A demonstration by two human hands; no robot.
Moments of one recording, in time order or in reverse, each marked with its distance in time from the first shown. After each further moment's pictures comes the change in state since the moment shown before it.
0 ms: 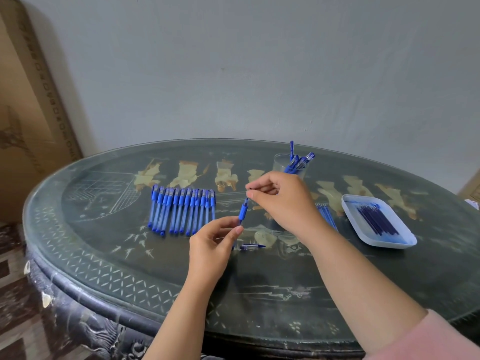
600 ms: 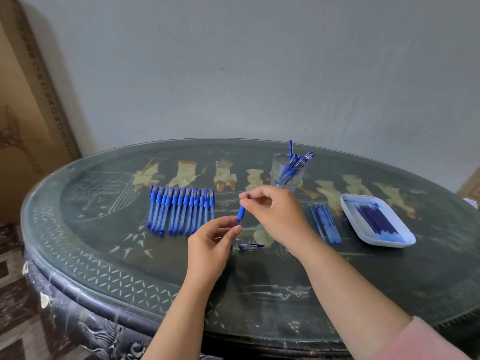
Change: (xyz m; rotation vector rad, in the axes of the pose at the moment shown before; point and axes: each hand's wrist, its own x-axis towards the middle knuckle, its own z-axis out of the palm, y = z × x) left_hand 0.000 0.000 0.001 -0.016 0.005 -0.001; right_hand -0.010 0.014 0.016 0.078 -0.055 0.091
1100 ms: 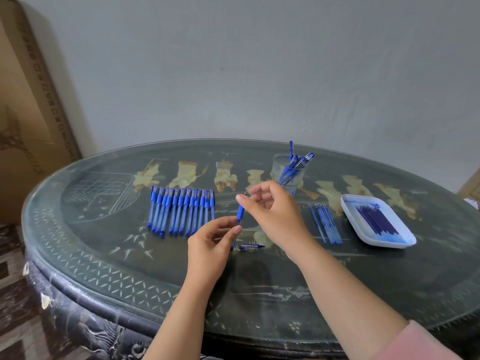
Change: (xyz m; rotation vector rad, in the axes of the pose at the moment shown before) left_hand 0.000 0.000 -0.001 0.008 0.001 -0.003; right_hand -0.005 -0.001 0.003 0.060 0.051 0.028
